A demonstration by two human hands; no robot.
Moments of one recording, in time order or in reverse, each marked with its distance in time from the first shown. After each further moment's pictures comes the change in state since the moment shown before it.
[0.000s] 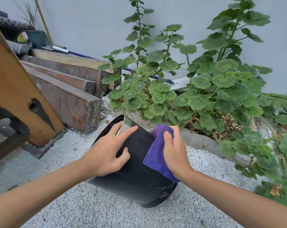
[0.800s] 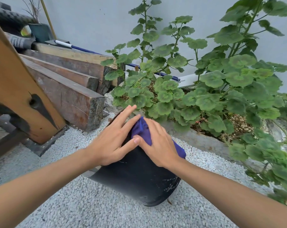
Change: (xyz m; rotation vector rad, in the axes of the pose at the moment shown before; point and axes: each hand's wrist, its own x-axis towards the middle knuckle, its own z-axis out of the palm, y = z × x) left_hand 0.038 -0.023 0.006 -0.033 0.082 0.190; right_hand 0.048 0.018 0.047 -0.528 -0.308 -0.256
